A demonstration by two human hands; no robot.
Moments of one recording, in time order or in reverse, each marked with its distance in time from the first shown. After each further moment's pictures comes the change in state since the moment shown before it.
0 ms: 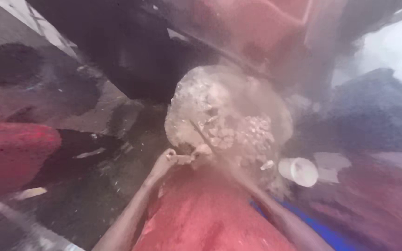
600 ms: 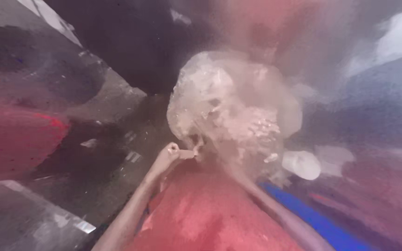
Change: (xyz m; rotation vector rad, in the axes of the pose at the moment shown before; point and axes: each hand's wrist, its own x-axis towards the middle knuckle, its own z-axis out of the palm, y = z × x) left_hand -0.016 -0.005 0.007 -0.102 -0.023 0.021; right_hand -0.011 0.025 0.028 -0.009 -0.042 0.113
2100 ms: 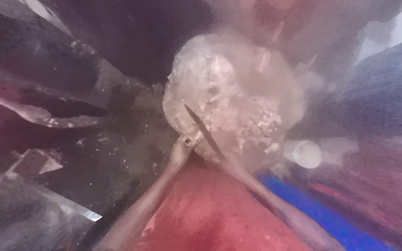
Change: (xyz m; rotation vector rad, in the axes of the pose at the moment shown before) left_hand 0.018 0.004 0.078 0.257 0.192 0.036; right_hand -0.030 -0.029 -0.008 0.181 -0.038 -0.162
